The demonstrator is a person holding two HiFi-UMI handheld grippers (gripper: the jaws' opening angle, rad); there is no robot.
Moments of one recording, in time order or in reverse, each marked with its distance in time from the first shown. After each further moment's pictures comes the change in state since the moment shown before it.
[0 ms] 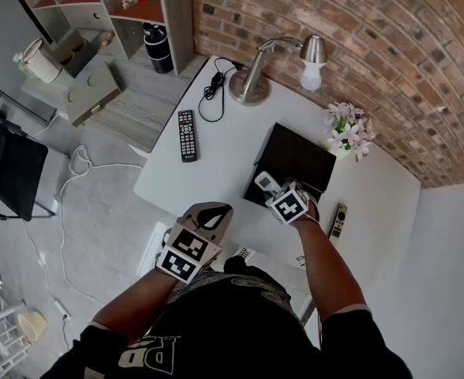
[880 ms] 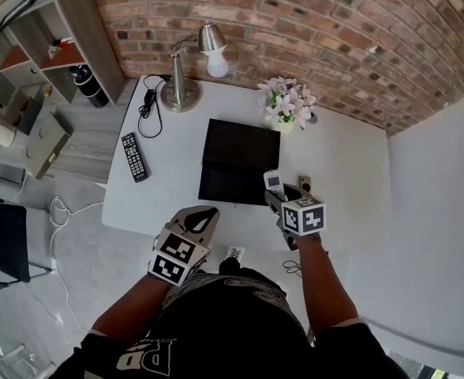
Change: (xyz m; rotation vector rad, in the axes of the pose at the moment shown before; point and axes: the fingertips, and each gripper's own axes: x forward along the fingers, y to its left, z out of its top) left arm 0.044 -0.070 0.017 0.138 0.027 -0.175; right arm -0.134 -0.040 -0.098 0.723 -0.384 -0.145
